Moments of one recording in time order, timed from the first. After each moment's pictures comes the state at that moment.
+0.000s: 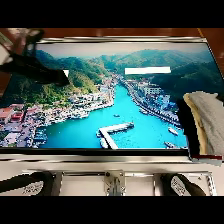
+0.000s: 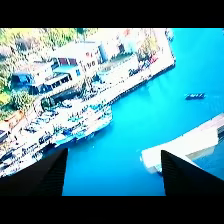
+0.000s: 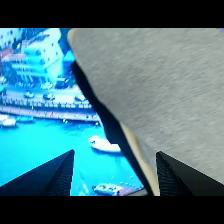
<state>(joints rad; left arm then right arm) -0.23 -1.38 1.67 1.37 -1.41 -1.52 -0.44 -1.07 1.39 -1.50 1.45 1.55</state>
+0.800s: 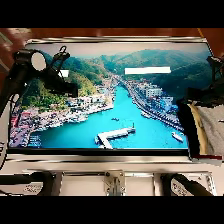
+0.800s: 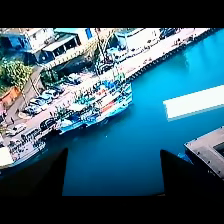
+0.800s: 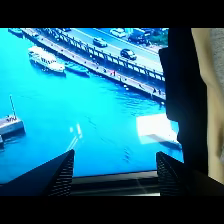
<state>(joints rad) -0.30 -1.52 1.67 1.48 -1.48 -1.58 -0.15 -1.18 1.39 -1.51 1.54 1.55</state>
